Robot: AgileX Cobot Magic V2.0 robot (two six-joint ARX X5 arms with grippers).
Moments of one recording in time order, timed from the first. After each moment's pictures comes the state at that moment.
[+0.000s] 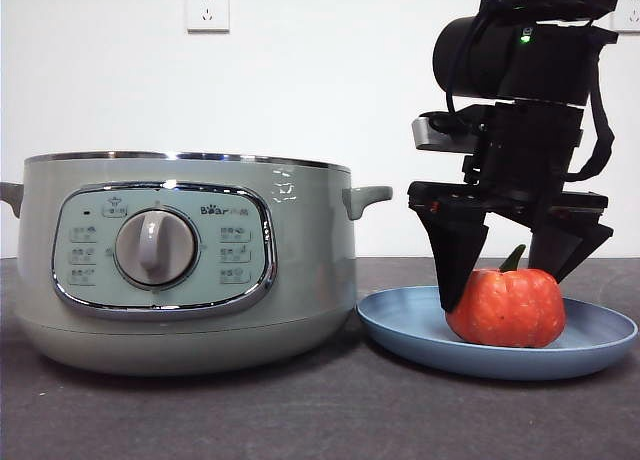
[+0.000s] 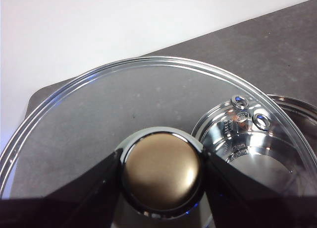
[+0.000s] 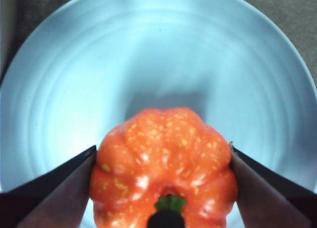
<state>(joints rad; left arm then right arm) -0.50 0.78 1.24 -0.88 -0.38 0.05 0.48 1.69 1.09 -0.64 0.03 0.09</state>
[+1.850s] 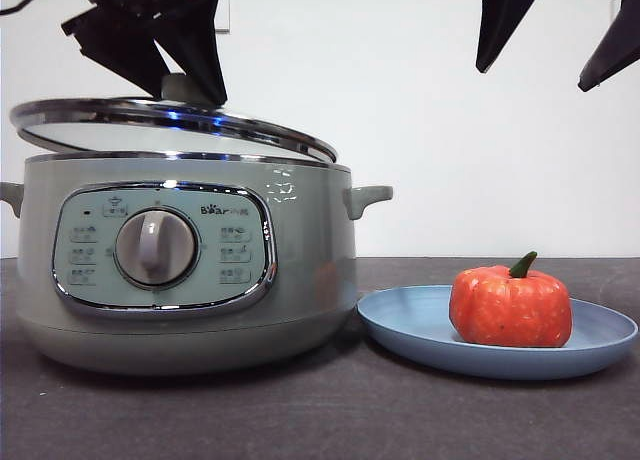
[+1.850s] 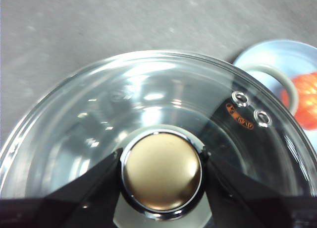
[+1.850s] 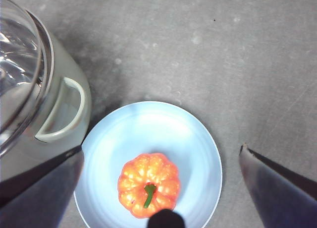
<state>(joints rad) -0.50 1.39 1.24 -0.63 0.05 0.05 0.46 1.15 1.09 -0.70 0.08 0.10</state>
